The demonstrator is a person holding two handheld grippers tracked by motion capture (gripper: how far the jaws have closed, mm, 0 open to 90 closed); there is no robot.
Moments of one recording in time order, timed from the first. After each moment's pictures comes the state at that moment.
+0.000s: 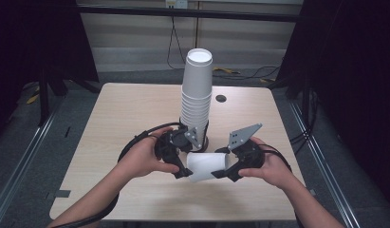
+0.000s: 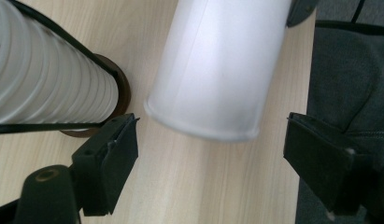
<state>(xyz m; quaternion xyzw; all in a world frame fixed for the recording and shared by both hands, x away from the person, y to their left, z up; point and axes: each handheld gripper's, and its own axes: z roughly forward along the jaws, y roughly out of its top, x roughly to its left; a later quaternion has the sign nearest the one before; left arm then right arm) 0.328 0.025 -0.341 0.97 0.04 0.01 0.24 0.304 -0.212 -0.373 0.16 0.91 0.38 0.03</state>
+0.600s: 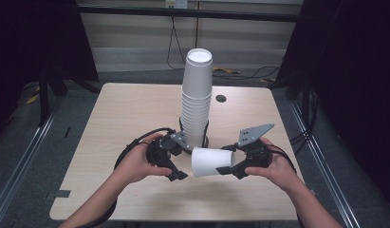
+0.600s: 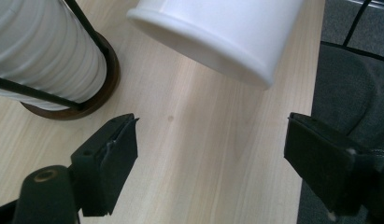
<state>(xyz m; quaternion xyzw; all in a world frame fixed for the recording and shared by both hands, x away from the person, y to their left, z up) 0.335 0.045 -0.382 0.95 0.10 -0.03 0.28 0.304 -0.231 -0.376 0.20 0.89 0.42 0.03</state>
